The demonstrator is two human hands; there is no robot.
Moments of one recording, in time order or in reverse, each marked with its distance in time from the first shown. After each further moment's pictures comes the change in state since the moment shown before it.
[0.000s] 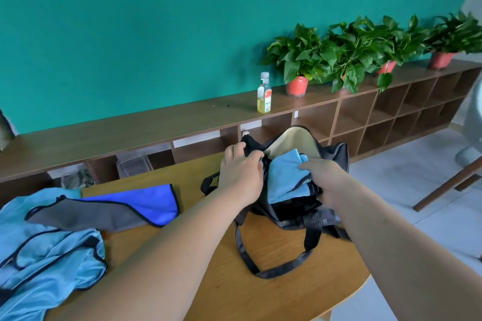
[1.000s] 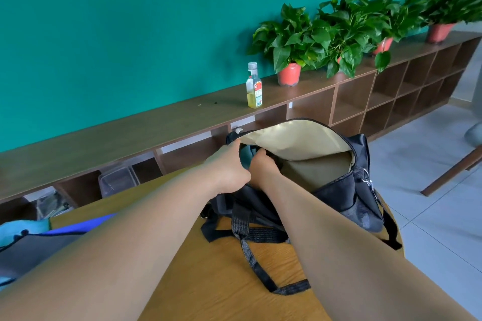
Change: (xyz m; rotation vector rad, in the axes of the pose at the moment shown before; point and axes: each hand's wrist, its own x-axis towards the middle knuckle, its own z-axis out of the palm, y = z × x) left_hand 0.074 -0.009 -0.026 -0.133 -0.399 -0.153; right_hand 0.120 0.005 0.131 -0.720 -0.009 -0.161
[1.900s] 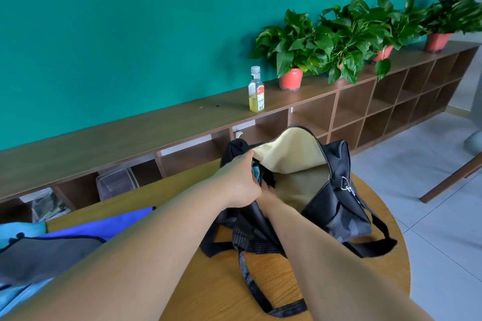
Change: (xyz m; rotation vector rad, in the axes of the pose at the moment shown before) left_hand -0.004 -0.003 0.013 -0.017 -0.070 0.049; right_hand -0.008 0.034 0.034 -0.159 -0.253 -0.046
